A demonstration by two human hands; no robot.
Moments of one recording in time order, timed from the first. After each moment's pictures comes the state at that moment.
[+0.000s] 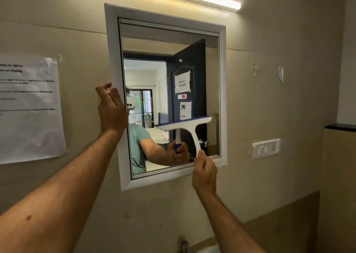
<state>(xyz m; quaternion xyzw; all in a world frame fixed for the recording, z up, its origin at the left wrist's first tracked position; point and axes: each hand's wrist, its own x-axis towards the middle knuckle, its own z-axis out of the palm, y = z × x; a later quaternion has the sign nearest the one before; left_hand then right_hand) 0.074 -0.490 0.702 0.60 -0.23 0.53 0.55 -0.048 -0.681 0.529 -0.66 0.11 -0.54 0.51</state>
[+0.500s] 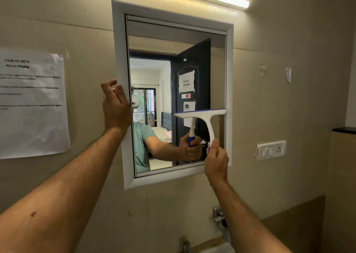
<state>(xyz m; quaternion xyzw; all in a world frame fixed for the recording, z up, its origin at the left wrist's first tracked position) 0.073 -0.489 0.704 0.60 -0.22 0.53 0.56 -0.037 -0.715 0.554 -0.65 0.11 -0.54 0.51</state>
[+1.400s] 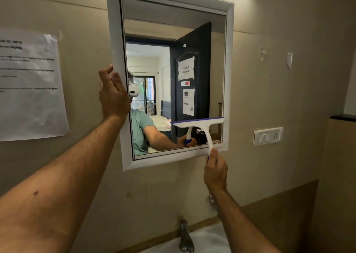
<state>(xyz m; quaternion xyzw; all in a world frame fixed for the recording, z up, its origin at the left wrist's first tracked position) 0.067 -0.490 0.687 0.62 -0.20 0.52 0.55 -0.057 -0.712 0.486 -0.66 0.15 -0.51 0.52</state>
